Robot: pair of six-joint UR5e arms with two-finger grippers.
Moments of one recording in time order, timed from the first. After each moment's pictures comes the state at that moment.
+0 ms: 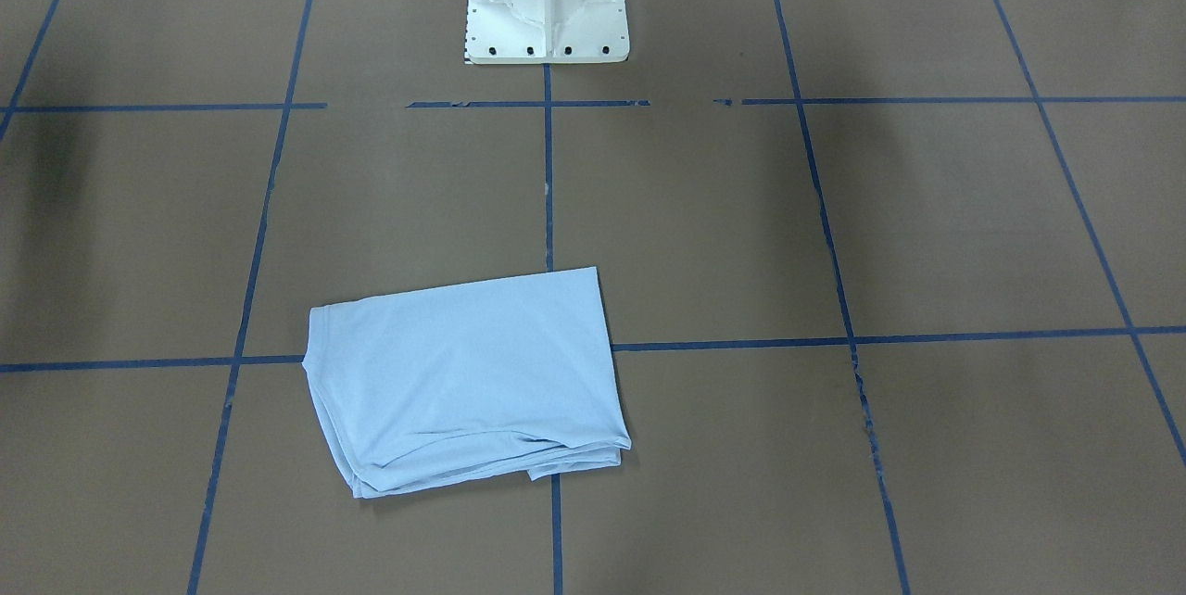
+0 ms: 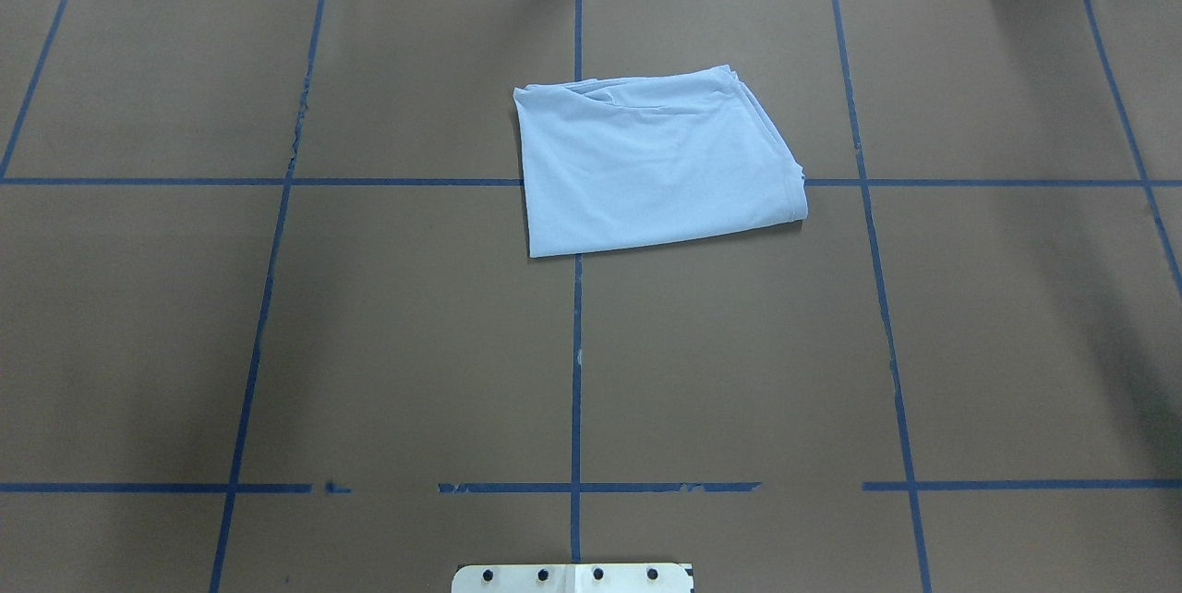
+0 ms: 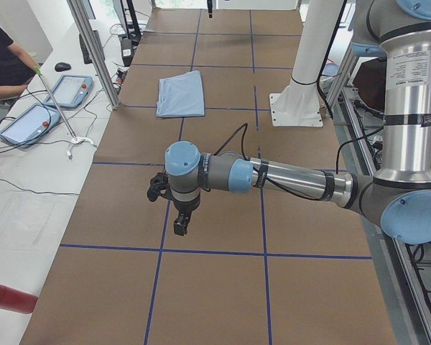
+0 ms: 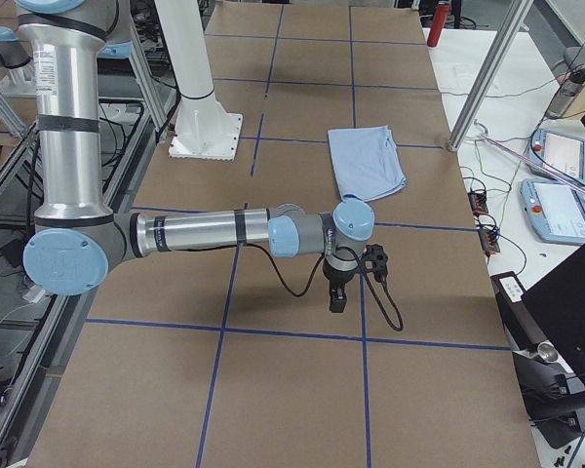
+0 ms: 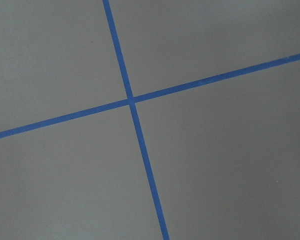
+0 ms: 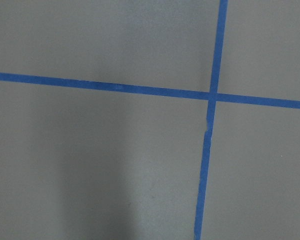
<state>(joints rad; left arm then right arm) -1.53 -1.52 -1.80 -1.52 -2.35 0.15 1.40 -1.58 1.68 -1.56 2.31 0.12</state>
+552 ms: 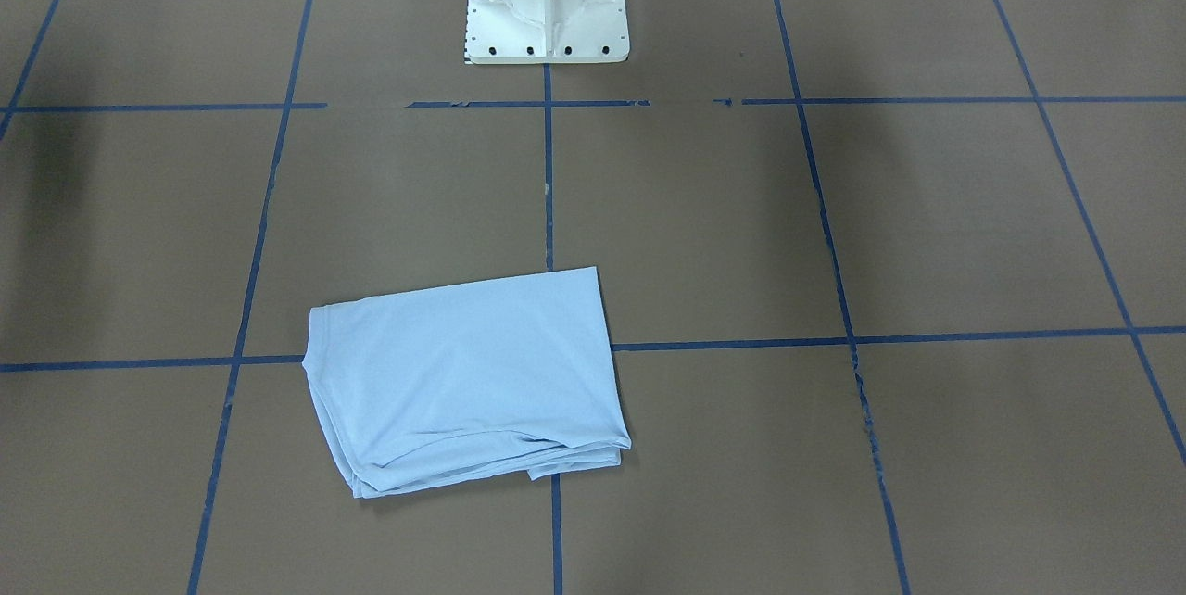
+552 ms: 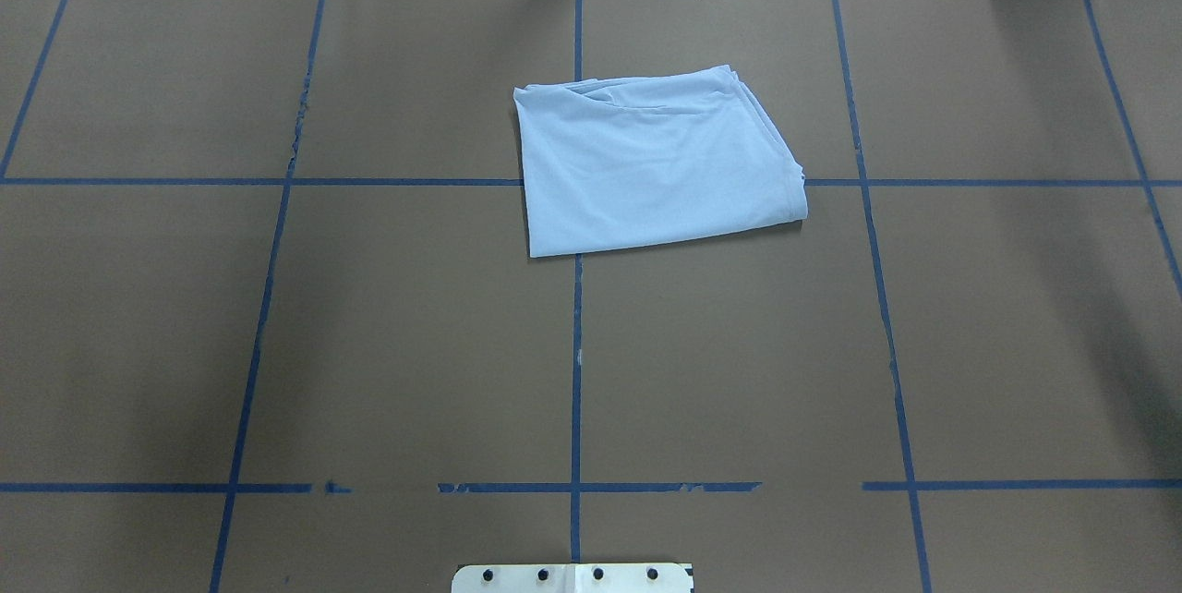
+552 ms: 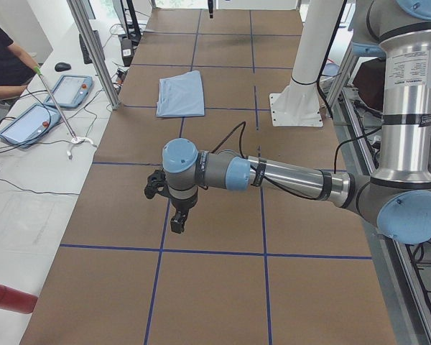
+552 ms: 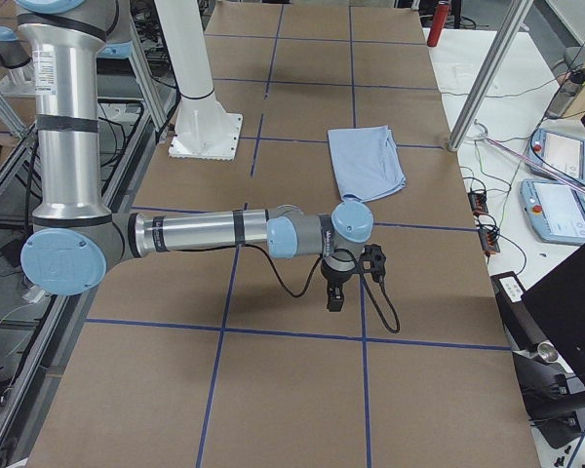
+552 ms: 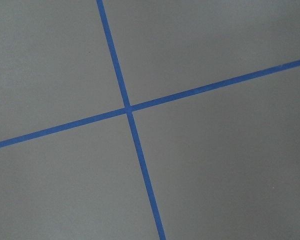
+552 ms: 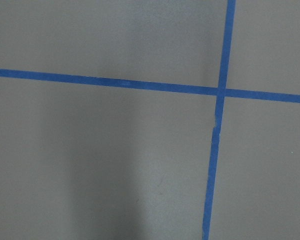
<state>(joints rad) -1.53 -1.53 -1.79 -1.52 -2.35 0.15 1.40 -1.59 1.68 -1.56 2.34 0.12</state>
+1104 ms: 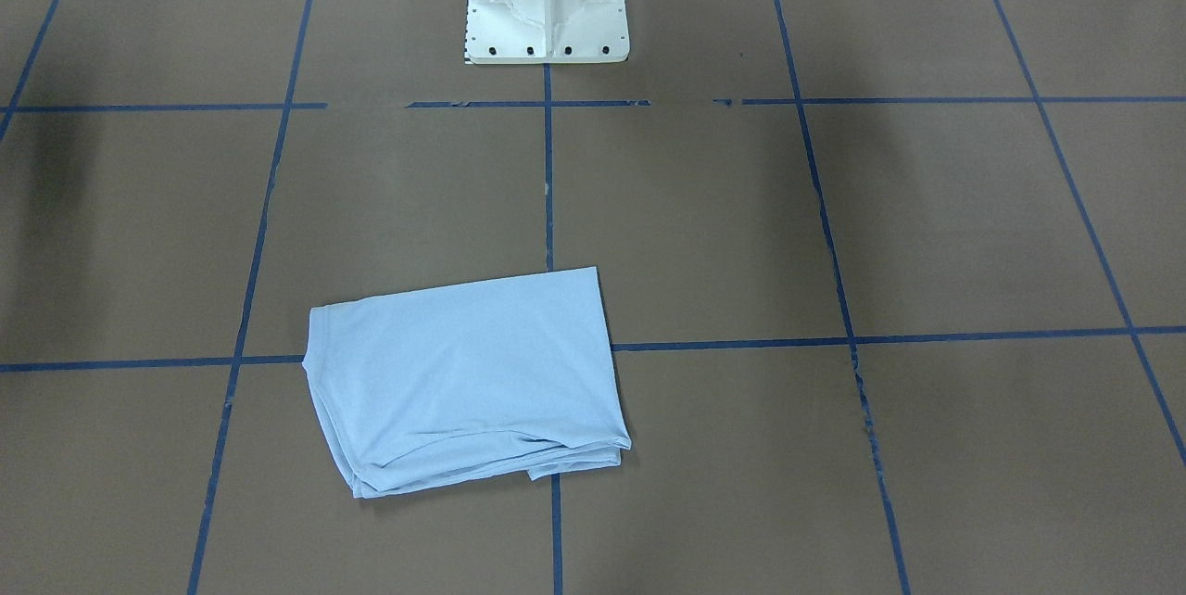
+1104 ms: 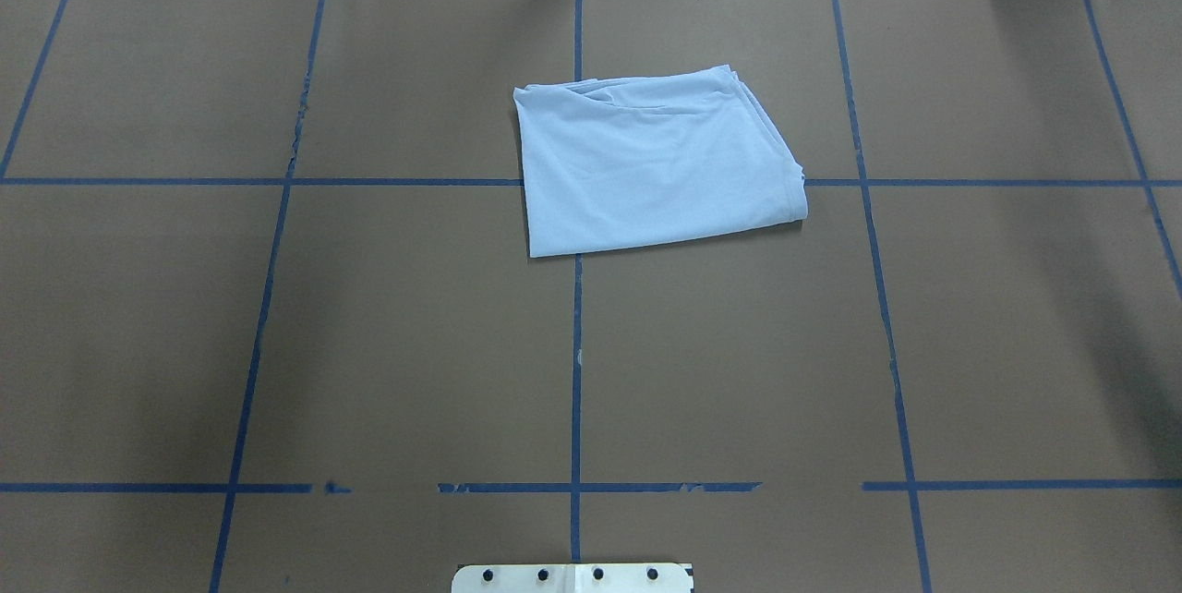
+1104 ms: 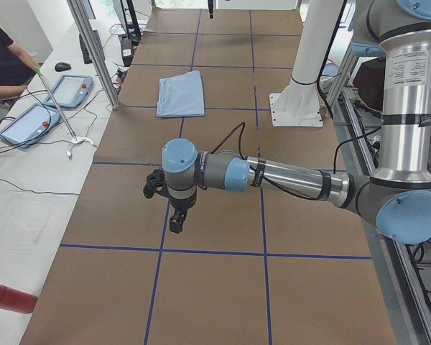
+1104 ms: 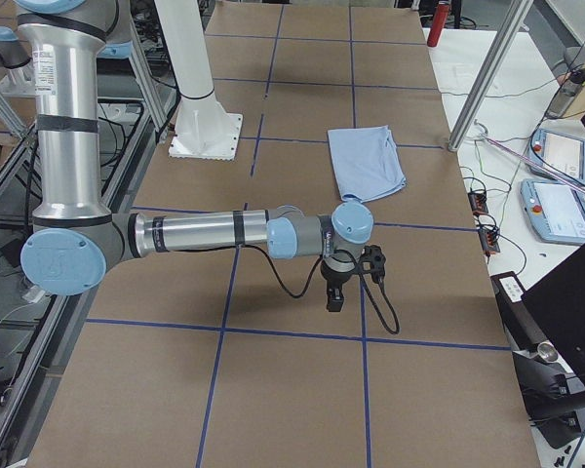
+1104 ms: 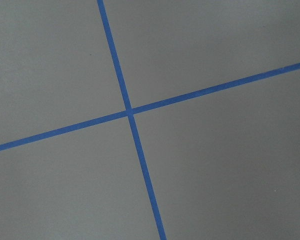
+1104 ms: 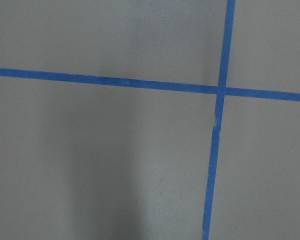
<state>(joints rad) -1.53 -1.53 -1.79 -1.54 -2.35 0.14 1.40 -1.59 1.68 -1.56 2.34 0.12</state>
